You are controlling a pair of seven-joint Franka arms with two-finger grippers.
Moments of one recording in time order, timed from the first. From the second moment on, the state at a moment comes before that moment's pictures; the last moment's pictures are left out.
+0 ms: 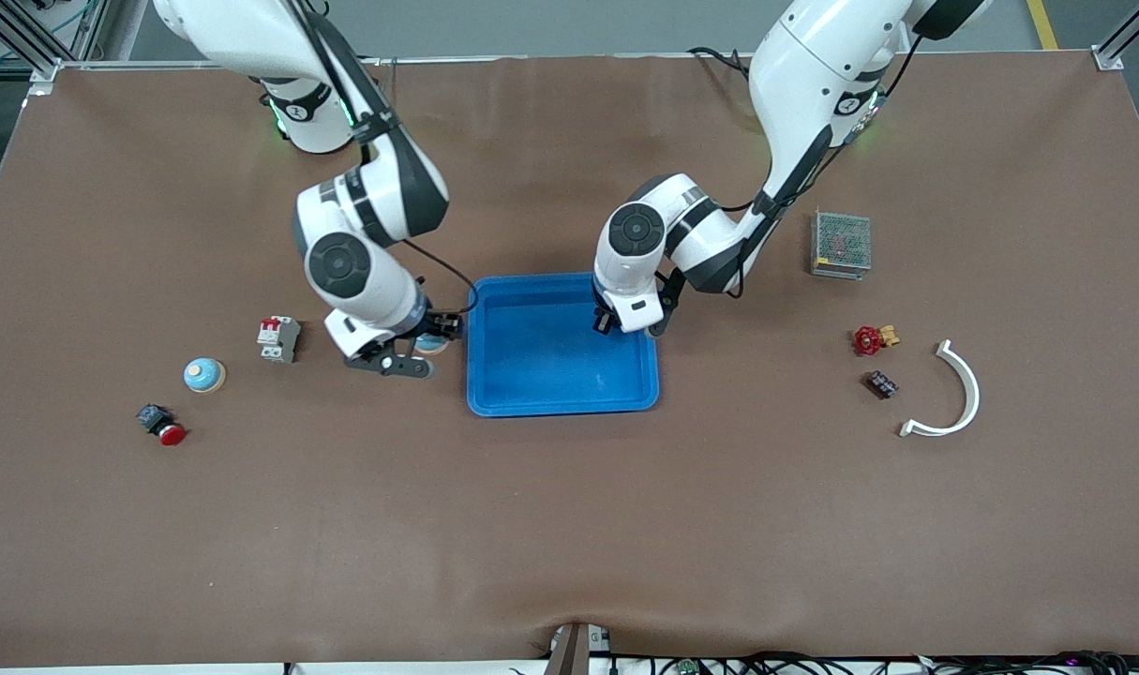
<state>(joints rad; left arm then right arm) -0.46 0.64 -0.35 -1.84 0.15 2.42 -2.03 0.63 0.39 -0.12 -1.90 0.17 2.18 0.59</state>
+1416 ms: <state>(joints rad) -0.32 0.57 -0.33 -1.62 0.23 2.07 -1.83 0.84 0.52 -0.12 -1.92 0.17 2.41 0.82</state>
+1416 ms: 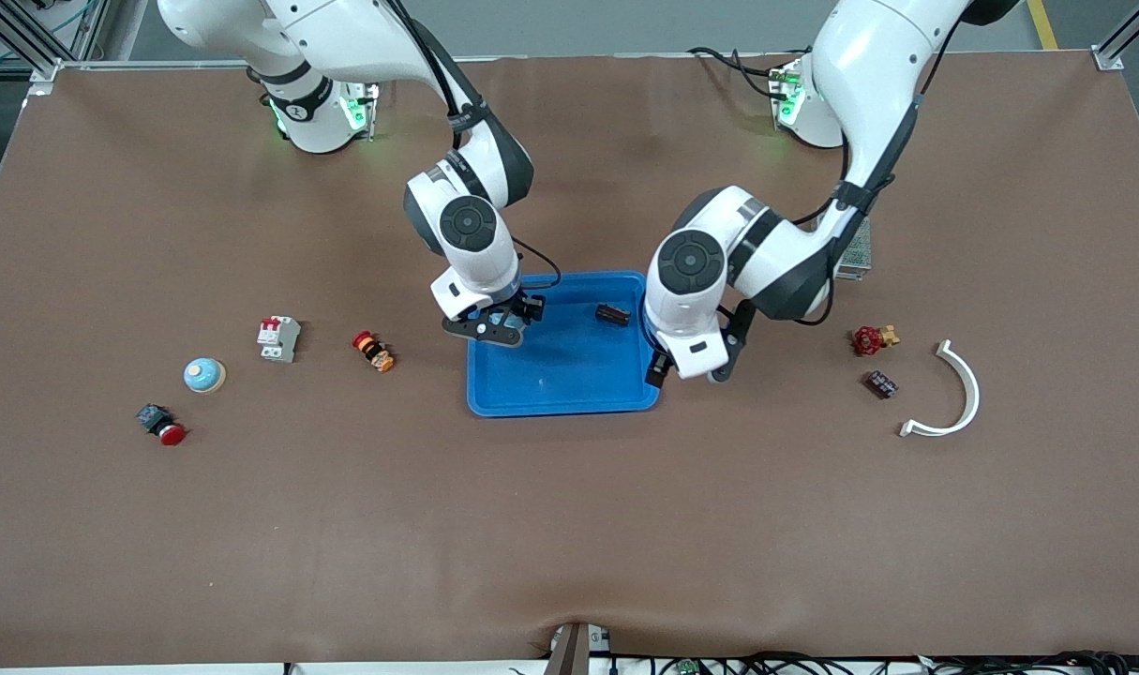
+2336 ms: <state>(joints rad) 0.02 0.47 -0.32 -1.67 0.33 1.95 -1.14 0.87 0.57 -0.12 -1.94 0.17 2.50 0.82</state>
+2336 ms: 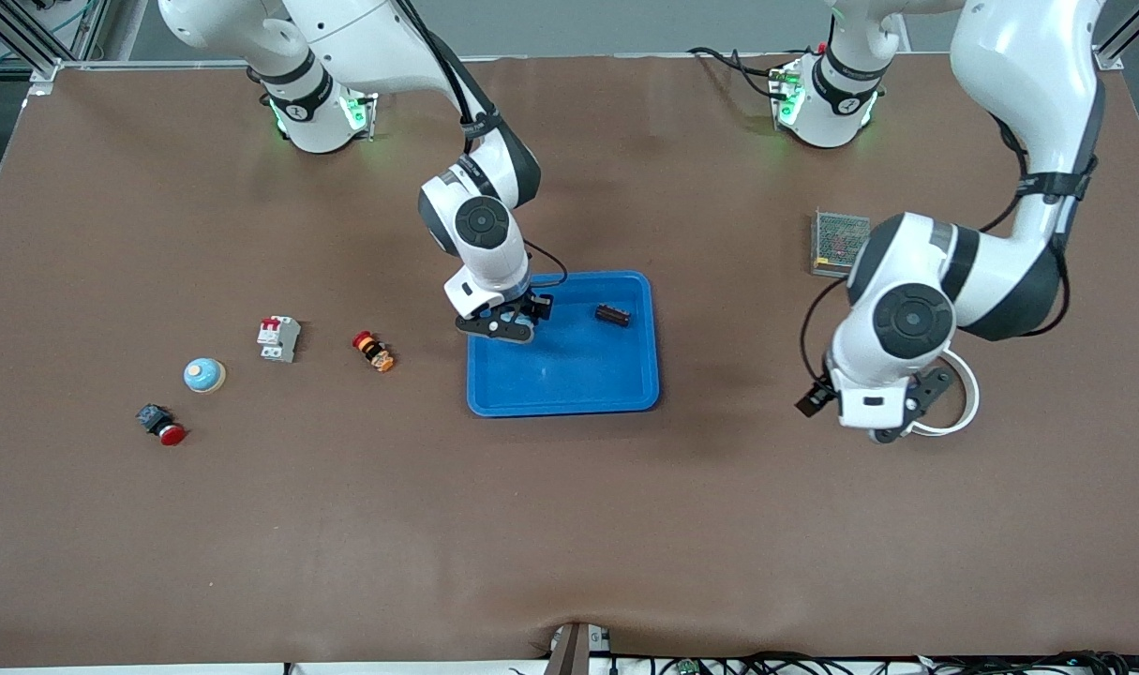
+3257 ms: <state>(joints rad) 0.31 0.50 -0.32 -1.96 0.35 2.33 -0.89 0.87 0.58 -0.12 -1.94 0.17 2.52 0.82</state>
